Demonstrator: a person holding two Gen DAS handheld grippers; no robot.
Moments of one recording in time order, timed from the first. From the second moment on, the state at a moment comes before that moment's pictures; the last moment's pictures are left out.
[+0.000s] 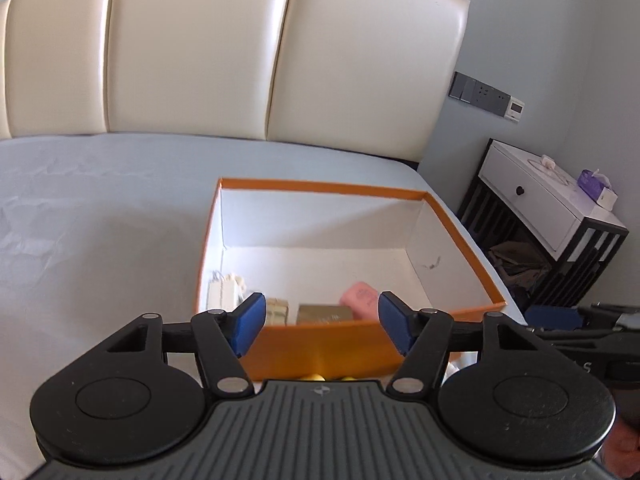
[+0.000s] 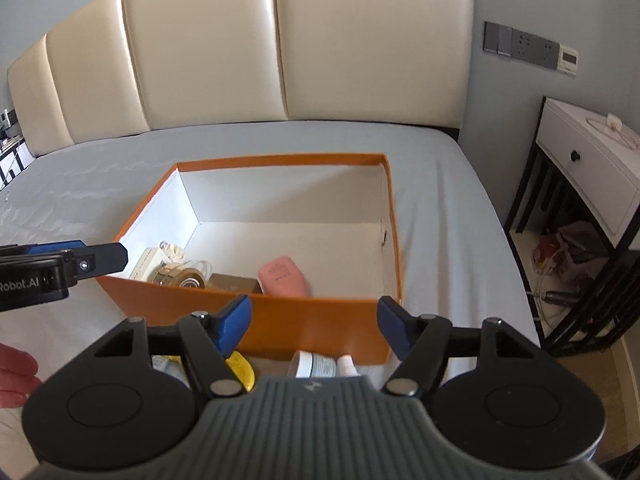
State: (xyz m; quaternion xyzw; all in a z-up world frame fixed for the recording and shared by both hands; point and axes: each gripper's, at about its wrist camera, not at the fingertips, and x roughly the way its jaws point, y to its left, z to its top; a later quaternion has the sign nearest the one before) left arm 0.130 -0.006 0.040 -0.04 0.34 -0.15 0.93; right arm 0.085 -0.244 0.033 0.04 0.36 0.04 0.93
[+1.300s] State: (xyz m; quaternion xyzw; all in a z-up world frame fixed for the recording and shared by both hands) left arm 0.099 -0.076 -0.057 -0.21 0.50 -0.20 0.82; right arm 0.054 -0.305 -0.047 0.10 0.47 0.01 0.88
